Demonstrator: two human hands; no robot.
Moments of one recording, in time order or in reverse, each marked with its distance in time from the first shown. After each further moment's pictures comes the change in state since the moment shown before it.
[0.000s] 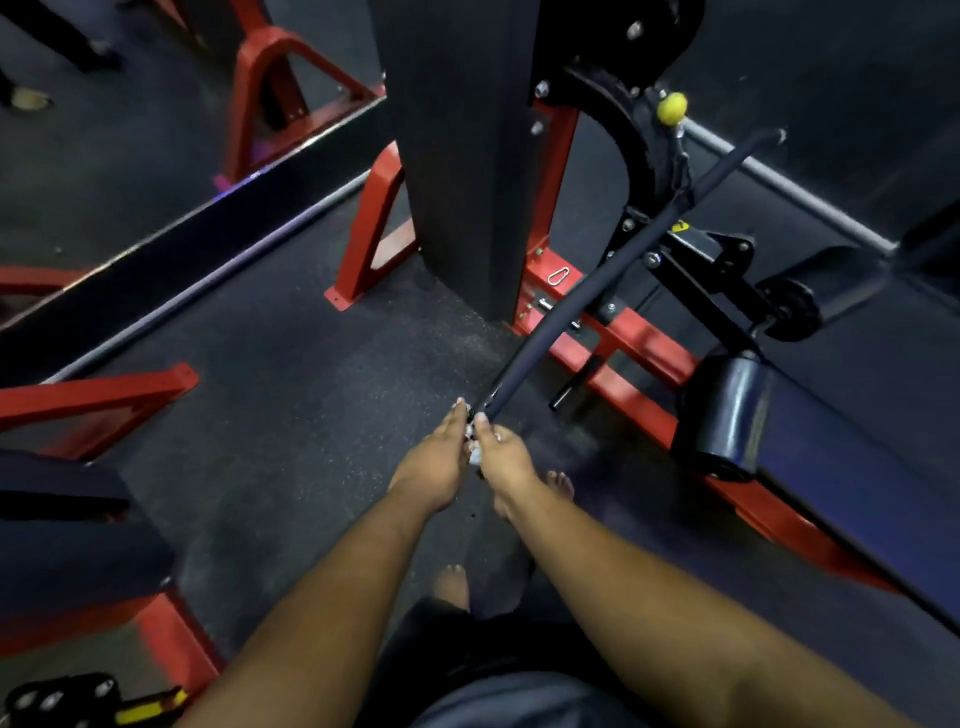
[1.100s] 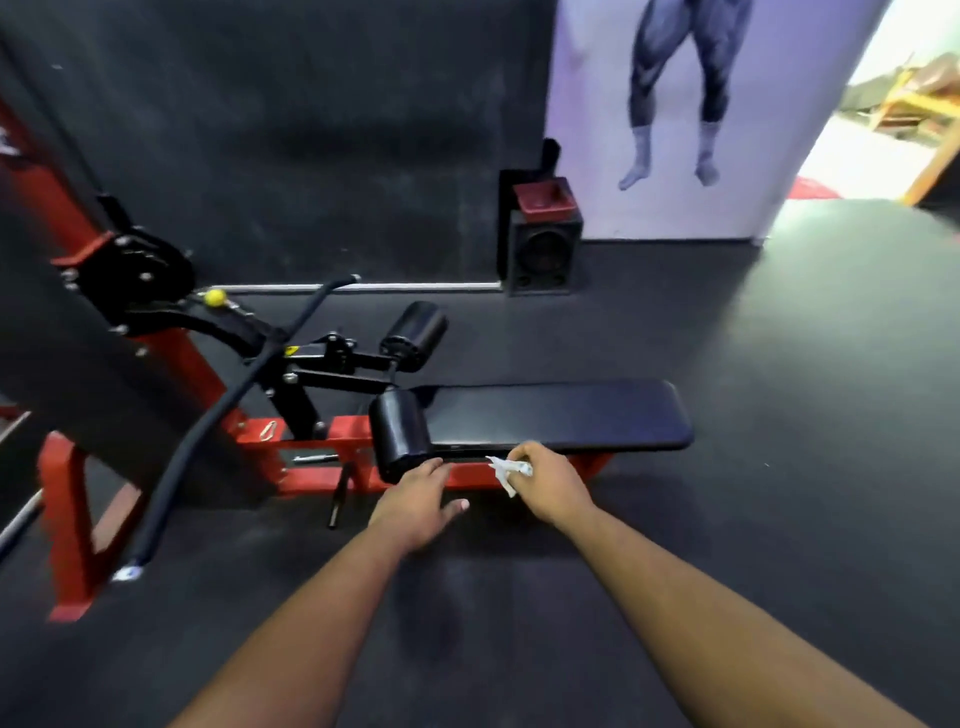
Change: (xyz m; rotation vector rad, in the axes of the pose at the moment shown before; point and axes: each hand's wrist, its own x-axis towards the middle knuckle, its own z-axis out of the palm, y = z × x) left_hand -0.174 0.364 0.177 0.564 -0.126 0.674; right_hand -0.340 0.091 -0.436 -0.446 0.704 -0.258
